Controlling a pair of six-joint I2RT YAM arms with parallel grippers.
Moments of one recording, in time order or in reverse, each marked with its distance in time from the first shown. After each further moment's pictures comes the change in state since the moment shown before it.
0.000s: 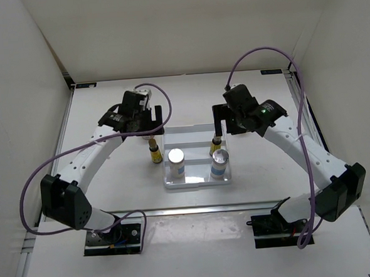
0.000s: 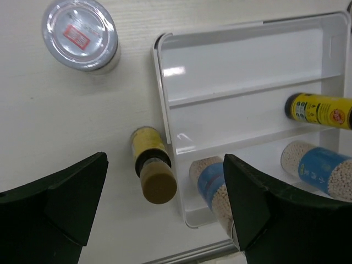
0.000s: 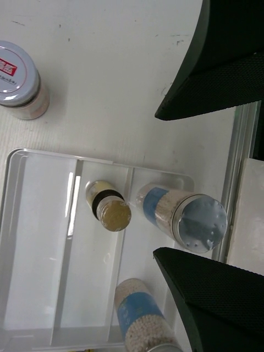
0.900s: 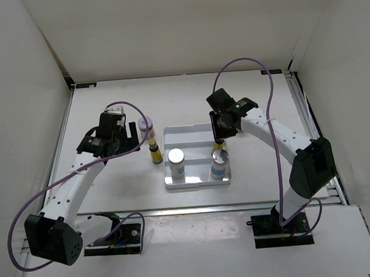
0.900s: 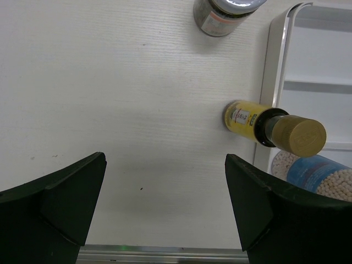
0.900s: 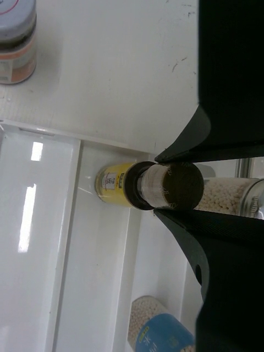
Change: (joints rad) left arm 0.138 -0.300 -0.285 -0.040 -0.168 0.042; right arm -0.001 0.246 -0.010 0.048 -0.045 0.025
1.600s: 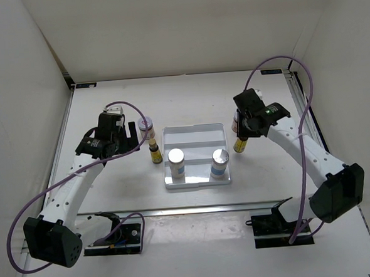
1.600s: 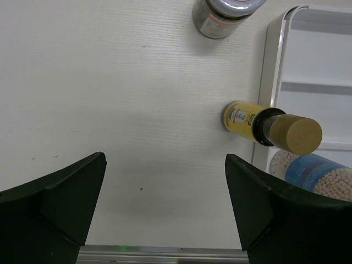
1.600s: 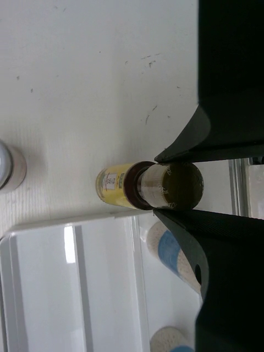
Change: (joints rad) left arm 0.000 -0.012 0.000 0.000 -0.001 0.000; right arm -0.138 -0.264 -0.146 -0.045 0.129 0.052
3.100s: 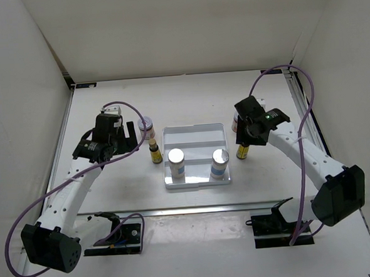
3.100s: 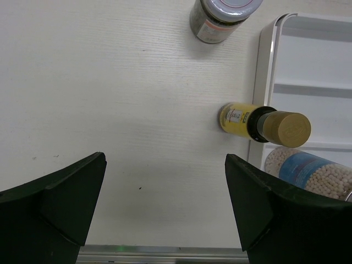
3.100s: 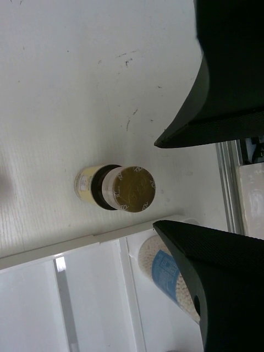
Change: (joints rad) left arm -0.001 -0.043 0.000 -0.006 0.000 -0.008; right arm -0.004 -0.031 -0.087 -0.013 0.007 0.066
